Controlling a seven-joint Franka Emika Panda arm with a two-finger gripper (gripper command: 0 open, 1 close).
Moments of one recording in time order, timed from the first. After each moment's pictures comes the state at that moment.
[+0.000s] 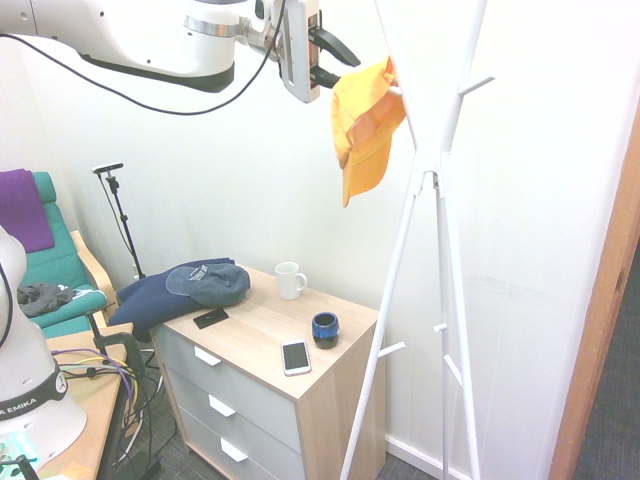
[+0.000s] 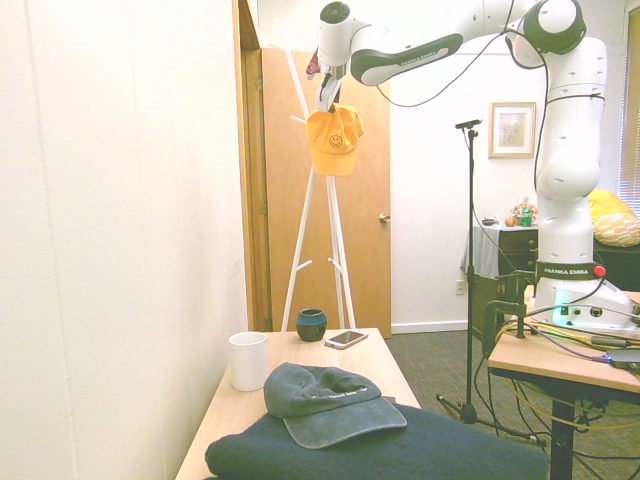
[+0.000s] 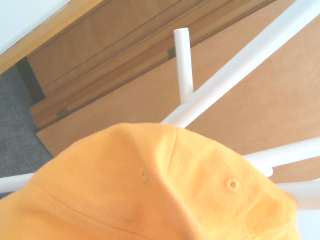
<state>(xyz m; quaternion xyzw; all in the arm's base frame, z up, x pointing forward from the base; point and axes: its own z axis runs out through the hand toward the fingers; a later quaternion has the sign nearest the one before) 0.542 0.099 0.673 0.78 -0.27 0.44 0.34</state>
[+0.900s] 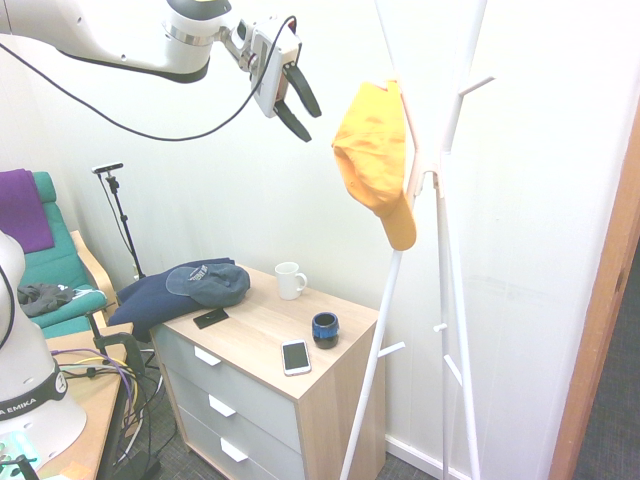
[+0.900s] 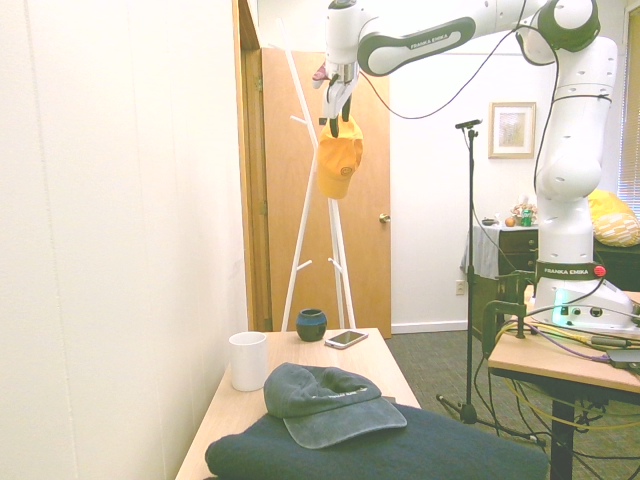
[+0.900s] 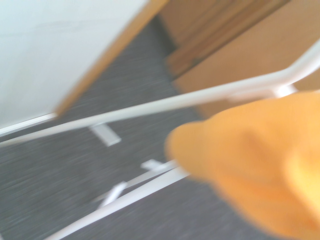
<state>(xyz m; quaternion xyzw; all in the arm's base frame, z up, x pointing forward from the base) 0.490 0.134 0.647 0.90 -0.29 0.27 0.19</state>
